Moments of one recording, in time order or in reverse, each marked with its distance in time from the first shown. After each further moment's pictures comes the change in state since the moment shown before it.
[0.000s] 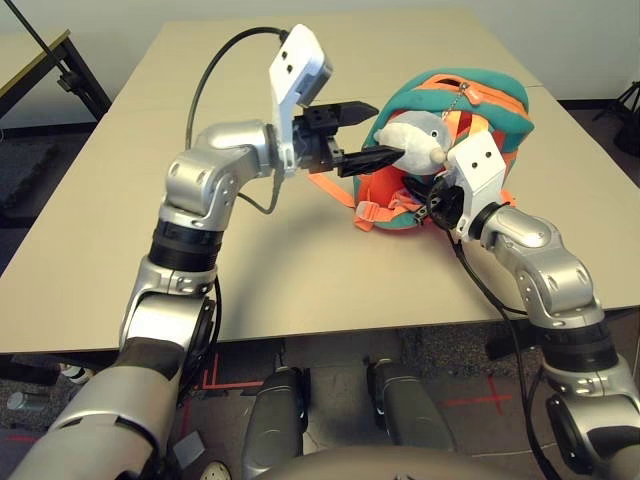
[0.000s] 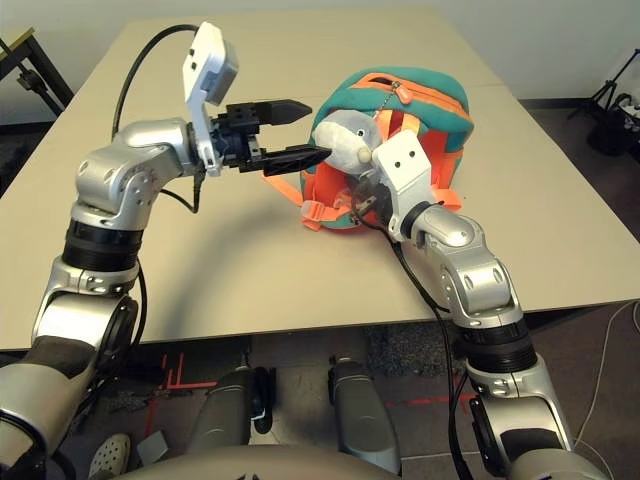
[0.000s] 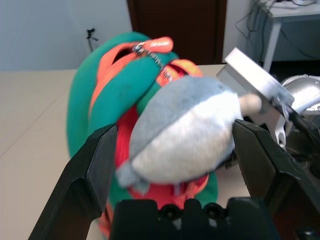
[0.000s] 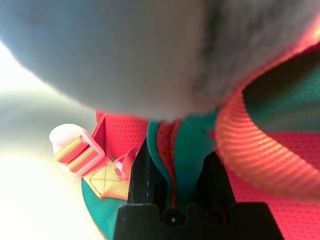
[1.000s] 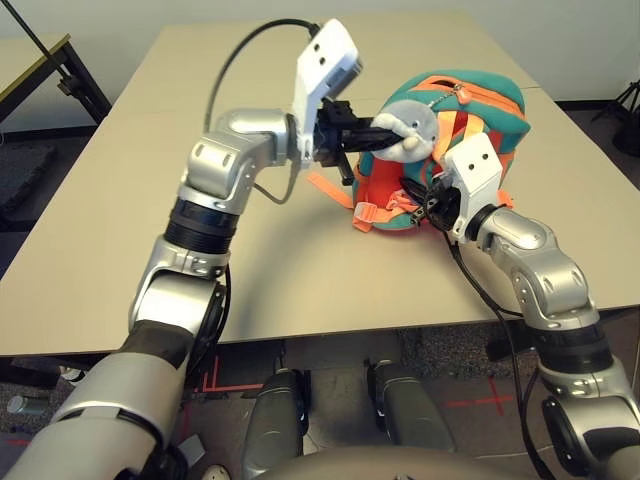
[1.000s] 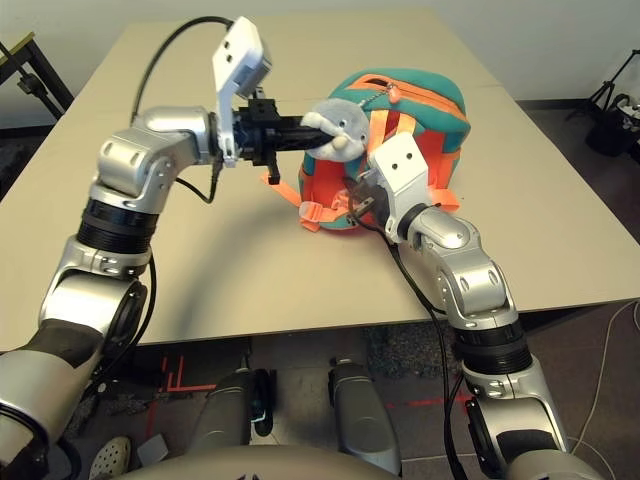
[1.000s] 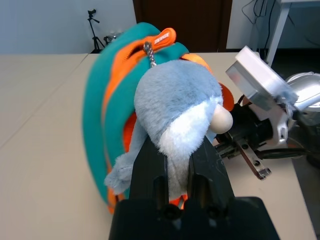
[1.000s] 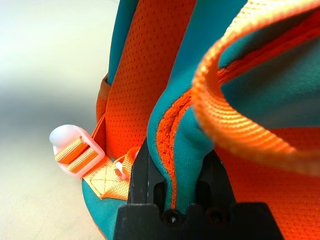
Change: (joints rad) left arm -0.025 0.121 0.059 -0.086 -0.017 0.185 -0.014; right arm 0.006 0.019 0.007 -0.002 -0.006 -0.006 -0.011
